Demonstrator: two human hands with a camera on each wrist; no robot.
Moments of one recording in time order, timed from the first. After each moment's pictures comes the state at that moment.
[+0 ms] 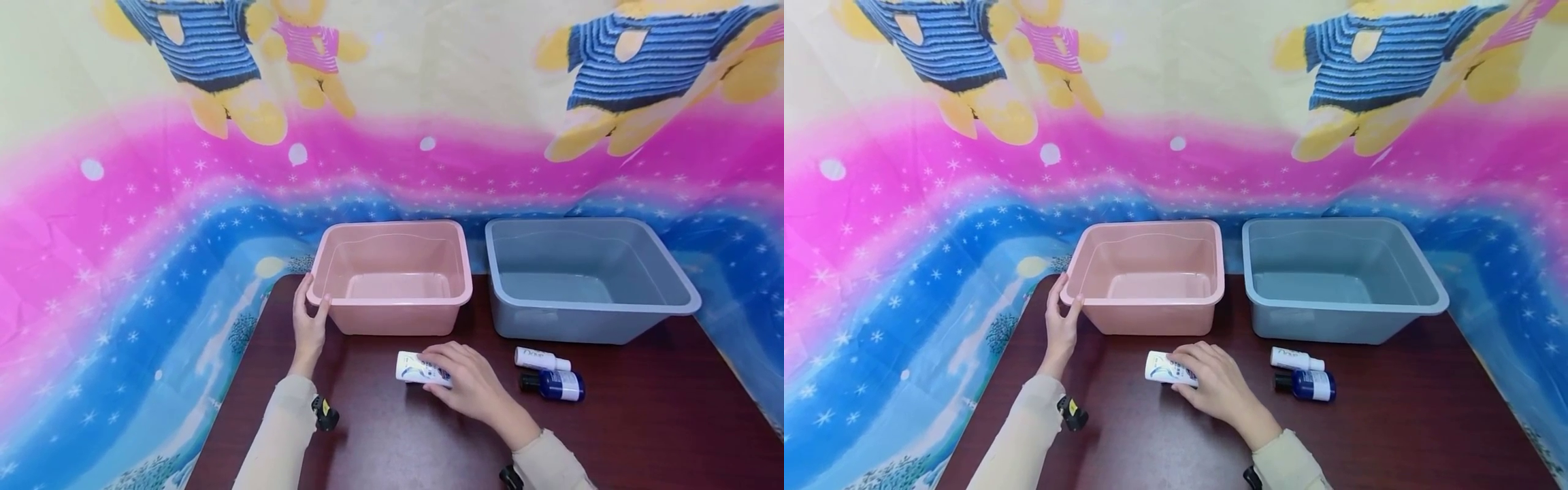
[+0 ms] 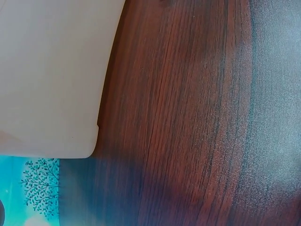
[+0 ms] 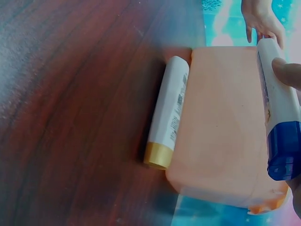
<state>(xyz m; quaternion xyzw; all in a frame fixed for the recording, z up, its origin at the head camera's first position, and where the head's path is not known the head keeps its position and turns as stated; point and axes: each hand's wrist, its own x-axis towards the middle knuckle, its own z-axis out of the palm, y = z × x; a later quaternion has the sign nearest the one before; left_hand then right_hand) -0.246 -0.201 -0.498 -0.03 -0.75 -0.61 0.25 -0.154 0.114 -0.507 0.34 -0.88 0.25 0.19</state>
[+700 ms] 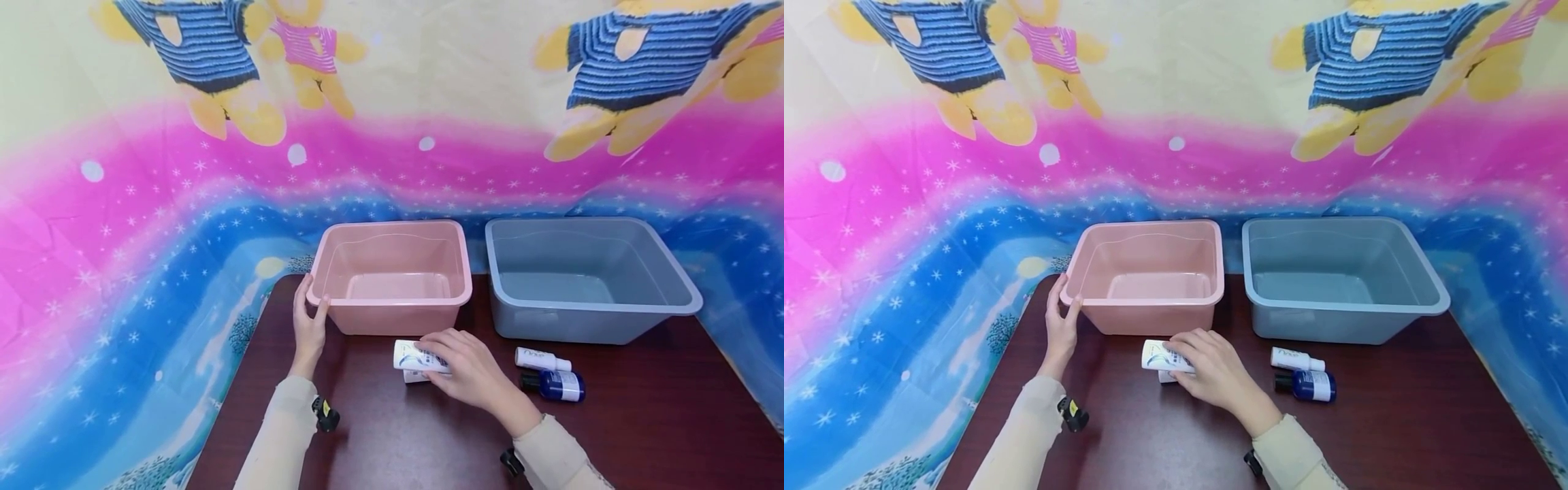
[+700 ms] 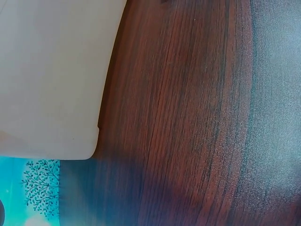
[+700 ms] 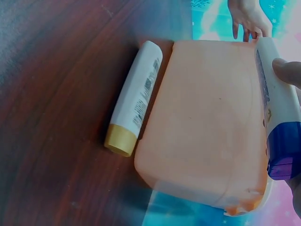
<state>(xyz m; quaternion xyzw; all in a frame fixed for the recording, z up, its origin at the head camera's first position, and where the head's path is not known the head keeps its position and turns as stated) -0.236 -0.195 -0.486 -0.03 -0.75 -0.61 0.26 -0.167 0.114 -0.479 0.37 -0.88 0.22 0.21</state>
